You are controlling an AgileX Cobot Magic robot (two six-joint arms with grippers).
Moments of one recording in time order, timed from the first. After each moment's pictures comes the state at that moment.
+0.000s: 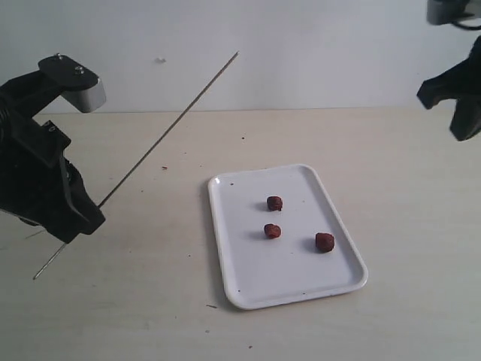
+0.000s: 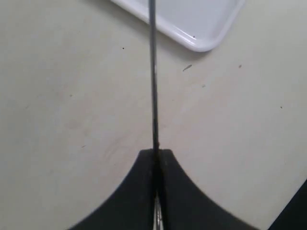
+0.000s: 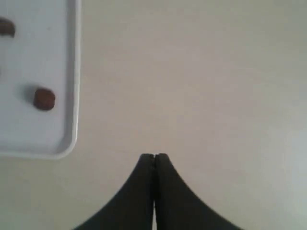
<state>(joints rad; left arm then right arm) -0.48 1.37 -1.03 -0.28 1.01 0.49 -0.04 1.61 -1.38 0.02 1.18 -0.19</state>
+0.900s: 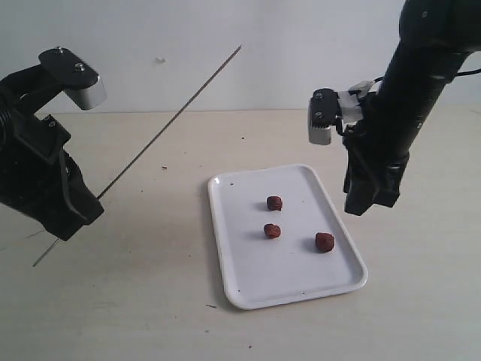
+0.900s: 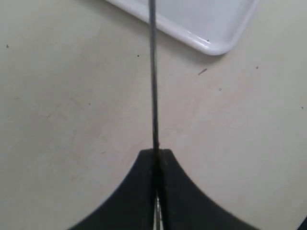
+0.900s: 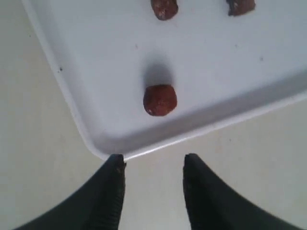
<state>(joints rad) -0.48 1.37 -1.03 -0.25 0.97 0.53 0.14 1.90 -1.40 0.22 1.15 -1.17</state>
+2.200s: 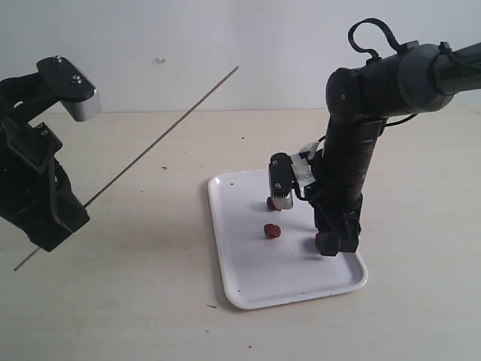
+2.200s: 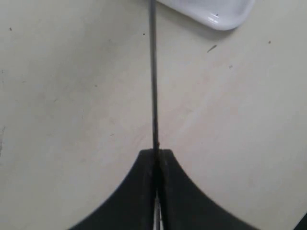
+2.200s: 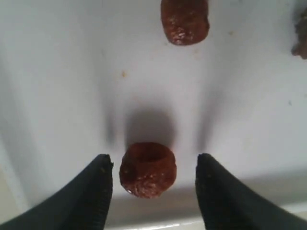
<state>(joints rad) -0.48 1.37 -1.03 -0.18 1.01 0.53 0.25 2.12 -1.40 0.09 0.98 -1.17</state>
